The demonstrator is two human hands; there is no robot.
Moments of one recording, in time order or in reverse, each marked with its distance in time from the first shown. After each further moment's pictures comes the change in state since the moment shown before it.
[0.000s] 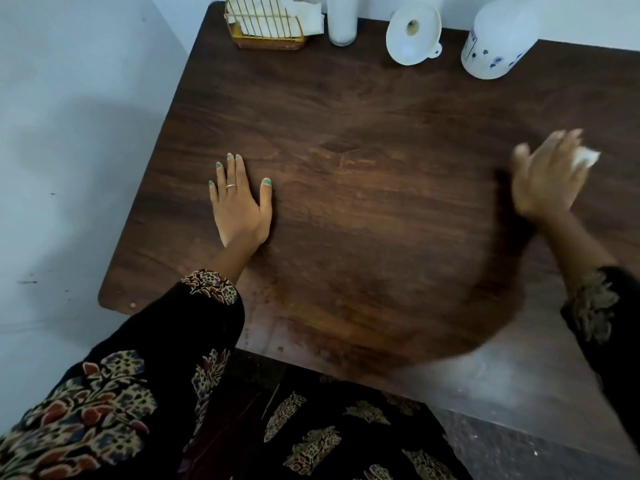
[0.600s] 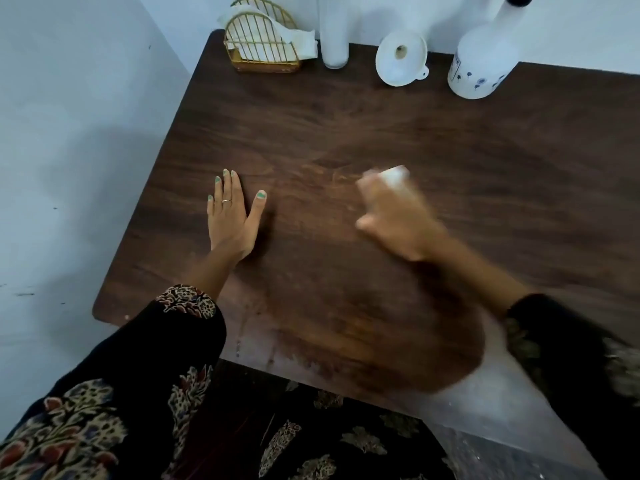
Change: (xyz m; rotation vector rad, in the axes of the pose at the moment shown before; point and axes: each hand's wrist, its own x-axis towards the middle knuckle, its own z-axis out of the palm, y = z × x) left_hand 0.007 -0.005 -0.008 -0.019 -0.125 0.025; right_hand -0.080 -0.122 0.019 0.145 -0.166 -0.893
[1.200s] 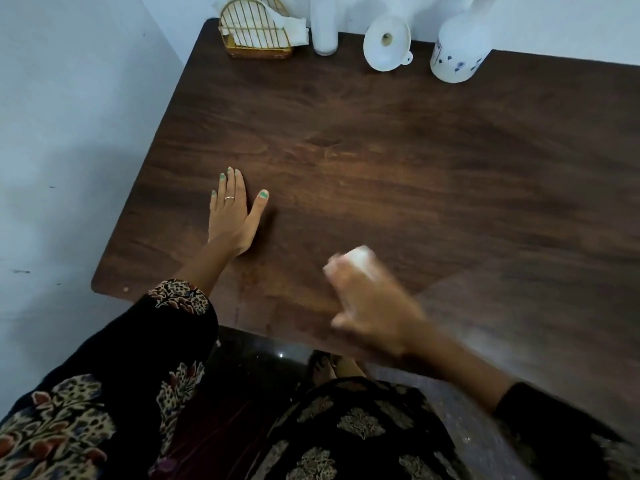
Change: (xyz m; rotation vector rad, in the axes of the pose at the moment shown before) left_hand -0.043 -0.004 -0.002 -0.037 -0.107 0.086; right_hand -0.138 -0.084 0.041 0.045 -0.202 -0.106
